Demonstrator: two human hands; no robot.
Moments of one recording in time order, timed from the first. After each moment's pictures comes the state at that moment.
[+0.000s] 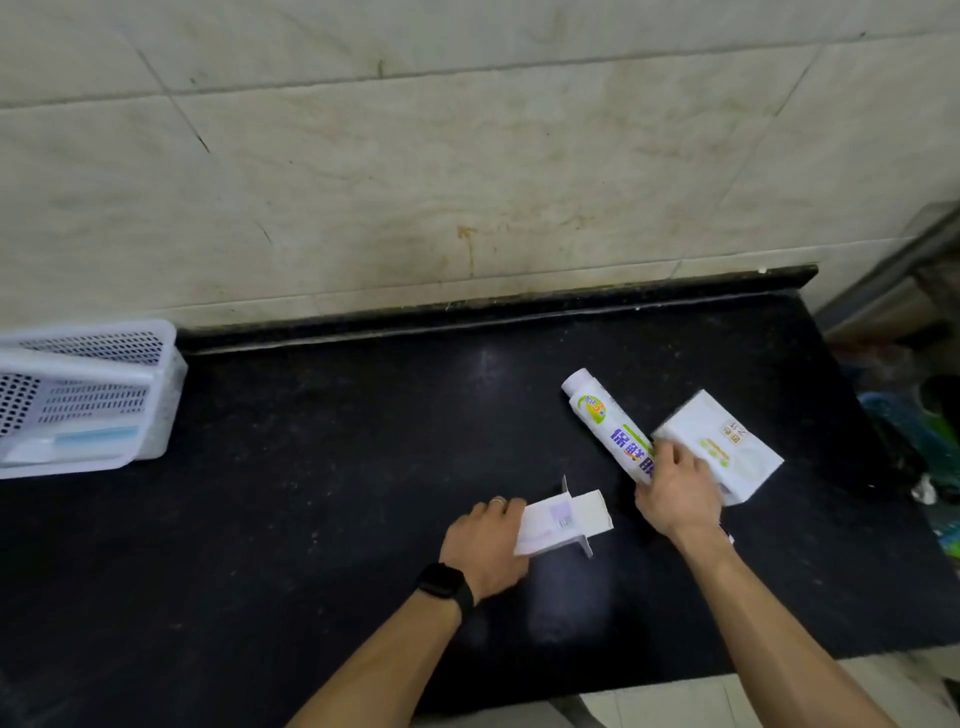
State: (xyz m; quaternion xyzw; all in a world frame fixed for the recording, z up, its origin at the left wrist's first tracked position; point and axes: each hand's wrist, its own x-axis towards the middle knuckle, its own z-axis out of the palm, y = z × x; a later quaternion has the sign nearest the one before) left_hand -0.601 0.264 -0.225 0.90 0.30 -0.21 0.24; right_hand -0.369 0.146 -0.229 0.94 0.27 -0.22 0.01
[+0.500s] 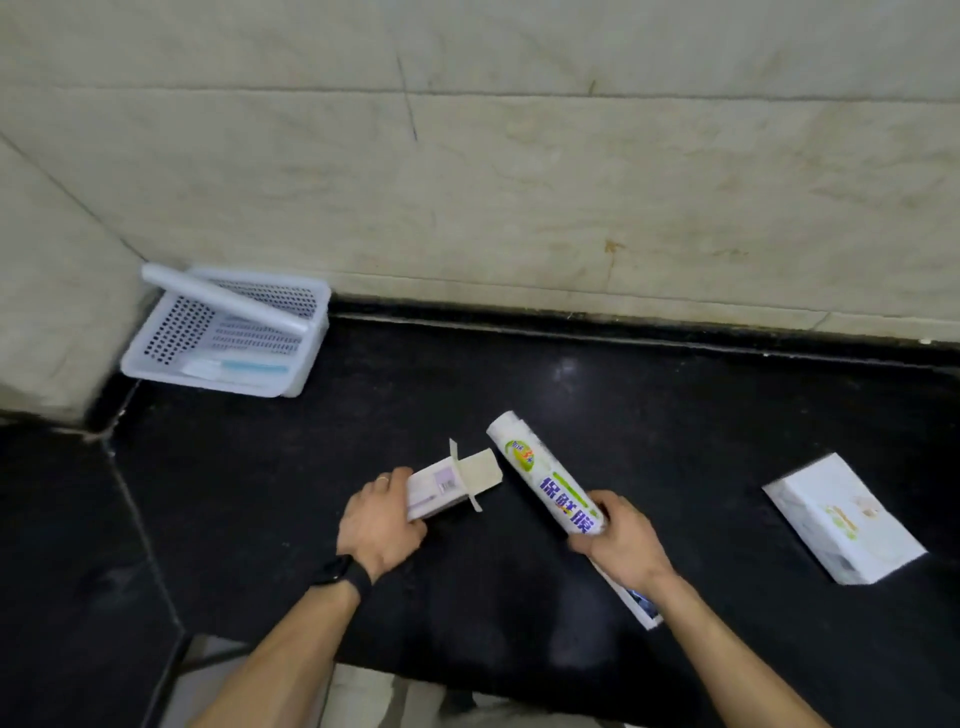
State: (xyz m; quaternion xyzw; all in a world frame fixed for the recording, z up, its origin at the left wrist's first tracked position) left_hand -0.795 0.357 -0.205 0.79 0.57 -0.12 0.21; right_hand -0.509 0.215 -0.220 0.80 0.39 -0.42 -0.18
